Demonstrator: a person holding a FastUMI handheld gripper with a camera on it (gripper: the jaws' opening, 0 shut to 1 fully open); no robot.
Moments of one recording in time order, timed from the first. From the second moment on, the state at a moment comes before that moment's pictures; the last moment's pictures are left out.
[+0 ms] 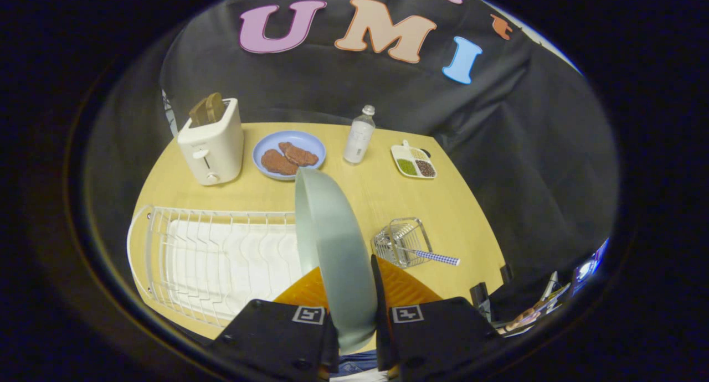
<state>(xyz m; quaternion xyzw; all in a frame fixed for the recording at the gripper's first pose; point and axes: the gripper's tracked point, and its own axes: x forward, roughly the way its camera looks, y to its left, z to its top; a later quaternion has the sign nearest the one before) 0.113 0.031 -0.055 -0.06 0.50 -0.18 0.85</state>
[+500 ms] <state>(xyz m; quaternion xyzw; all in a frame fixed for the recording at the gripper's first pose) 0.046 -0.035 0.021 0.05 0.38 -0.27 0.88</state>
